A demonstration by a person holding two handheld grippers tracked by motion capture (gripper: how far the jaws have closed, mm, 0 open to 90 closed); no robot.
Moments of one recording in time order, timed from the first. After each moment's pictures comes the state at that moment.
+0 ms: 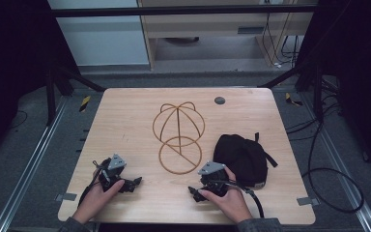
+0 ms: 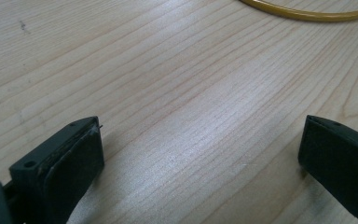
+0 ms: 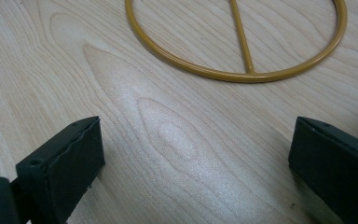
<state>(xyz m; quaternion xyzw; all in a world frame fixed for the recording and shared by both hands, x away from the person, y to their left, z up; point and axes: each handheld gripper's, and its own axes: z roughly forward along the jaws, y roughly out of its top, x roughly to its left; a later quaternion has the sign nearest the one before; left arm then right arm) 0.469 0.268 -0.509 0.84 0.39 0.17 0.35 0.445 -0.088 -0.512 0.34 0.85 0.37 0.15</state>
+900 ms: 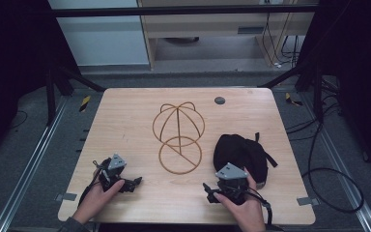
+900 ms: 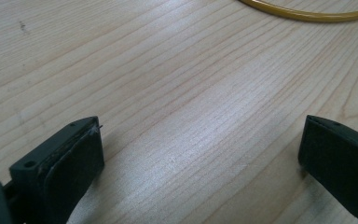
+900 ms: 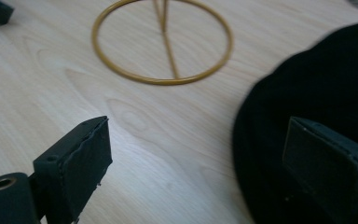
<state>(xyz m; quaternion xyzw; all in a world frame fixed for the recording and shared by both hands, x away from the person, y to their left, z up) 0.469 0.267 -0.509 0.84 0.39 0.17 0.34 0.405 -0.129 -0.467 0.39 0.81 0.38 0.24</state>
